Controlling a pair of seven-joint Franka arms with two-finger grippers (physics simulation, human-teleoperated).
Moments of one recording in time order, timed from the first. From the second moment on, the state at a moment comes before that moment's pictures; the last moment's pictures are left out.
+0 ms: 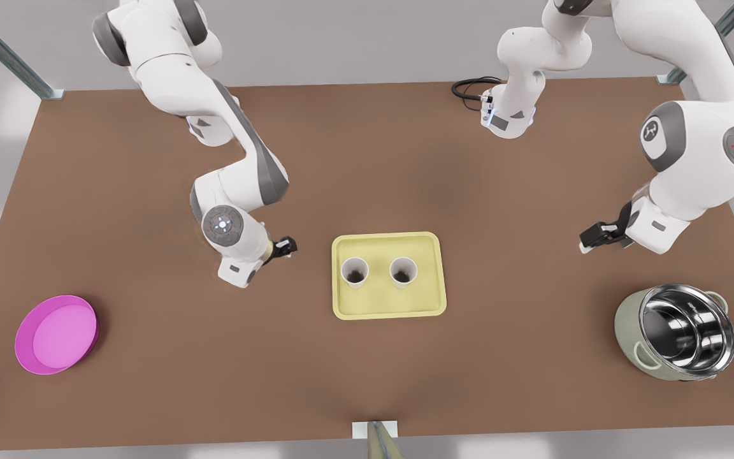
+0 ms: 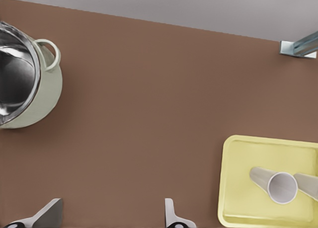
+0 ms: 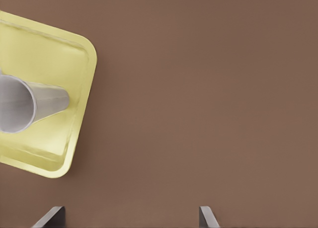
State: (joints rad) left arm -0.12 0.19 0.09 -1.49 -0.08 1.73 -0.14; right arm 0.51 0.46 -0.05 -1.56 0.09 1.89 0.09
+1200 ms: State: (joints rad) left arm -0.11 0.19 0.09 -1.49 -0.15 1.74 -0.13; right arm 0.67 0.80 -0.01 -1.38 0.05 2.06 0.68
